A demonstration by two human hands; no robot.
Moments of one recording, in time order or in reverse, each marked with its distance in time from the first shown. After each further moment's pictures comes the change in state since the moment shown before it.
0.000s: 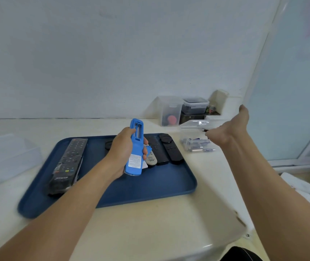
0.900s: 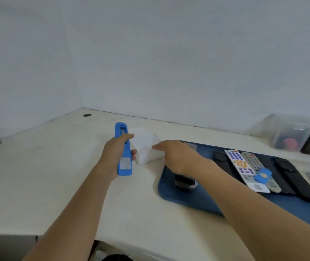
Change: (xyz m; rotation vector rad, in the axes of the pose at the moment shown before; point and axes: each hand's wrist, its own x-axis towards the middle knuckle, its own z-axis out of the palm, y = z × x) left_hand -0.120 0.070 -0.263 -0.044 0.712 0.109; right_hand -0.093 0.316 0.124 -2.049 -1.287 -0.561
